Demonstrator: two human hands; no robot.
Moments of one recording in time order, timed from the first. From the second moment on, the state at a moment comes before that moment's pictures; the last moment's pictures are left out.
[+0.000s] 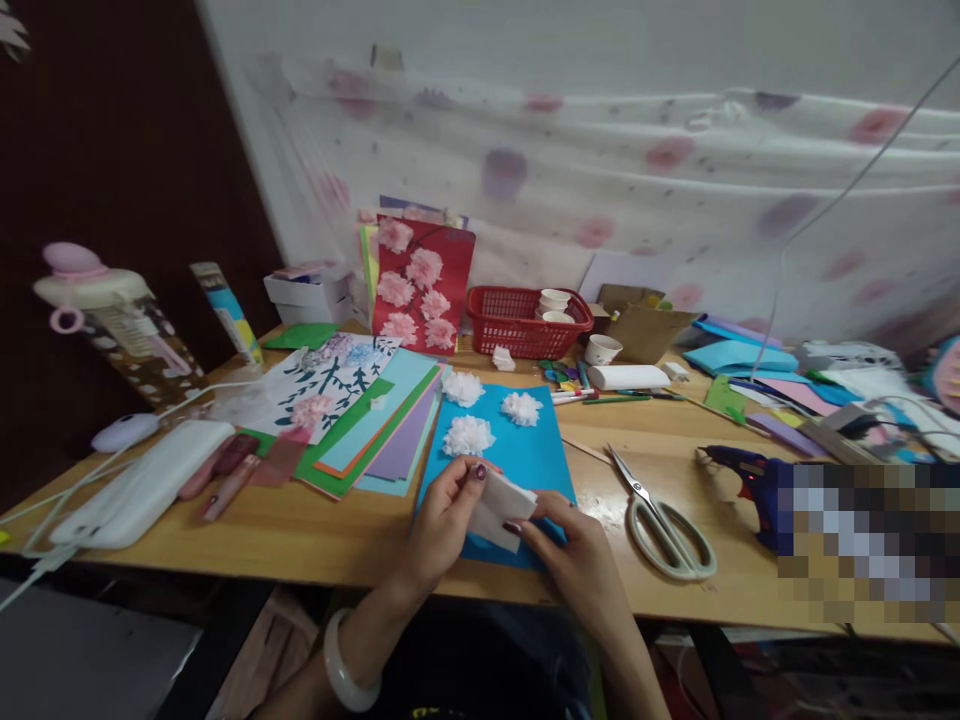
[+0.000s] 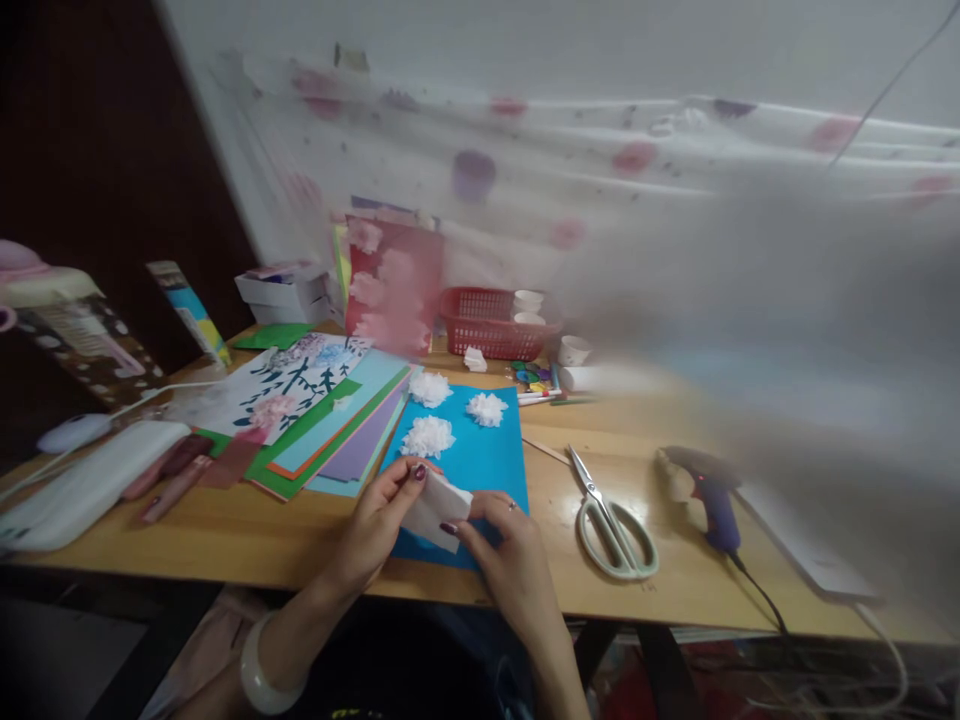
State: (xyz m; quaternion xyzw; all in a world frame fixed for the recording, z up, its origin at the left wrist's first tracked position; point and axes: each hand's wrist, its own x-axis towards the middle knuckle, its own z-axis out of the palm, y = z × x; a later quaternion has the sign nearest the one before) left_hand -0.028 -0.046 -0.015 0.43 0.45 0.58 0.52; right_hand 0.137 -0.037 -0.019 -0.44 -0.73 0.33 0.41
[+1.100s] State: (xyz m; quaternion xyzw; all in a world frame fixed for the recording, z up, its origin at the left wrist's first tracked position) left_hand -0.024 -0.048 -0.021 0.46 0.45 0.54 0.54; right_hand 0.122 -0.038 -0.020 -0.44 -0.53 0.56 0.47
